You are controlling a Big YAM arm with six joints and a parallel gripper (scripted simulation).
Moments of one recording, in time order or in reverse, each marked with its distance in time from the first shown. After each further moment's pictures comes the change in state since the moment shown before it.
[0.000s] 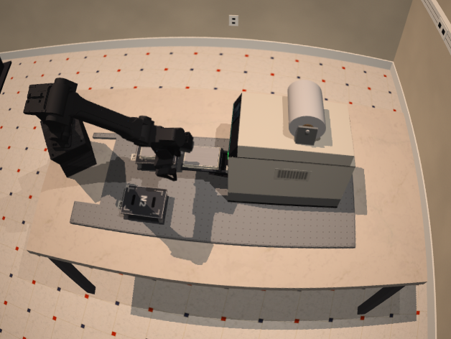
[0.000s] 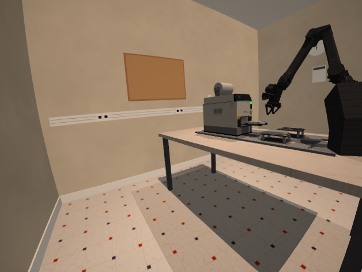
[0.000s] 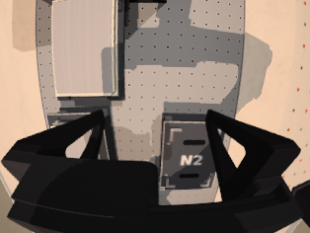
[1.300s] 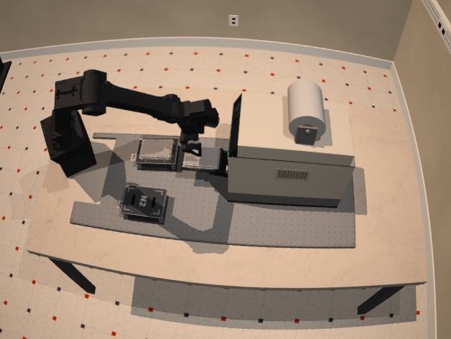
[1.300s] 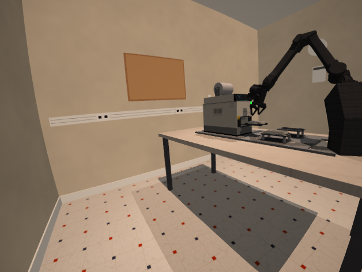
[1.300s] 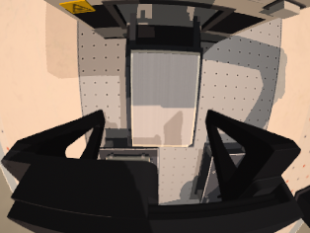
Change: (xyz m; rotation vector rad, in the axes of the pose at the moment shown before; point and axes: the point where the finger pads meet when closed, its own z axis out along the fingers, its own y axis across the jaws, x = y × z) arm -0.068 0.101 0.020 -0.005 -0.007 -0.003
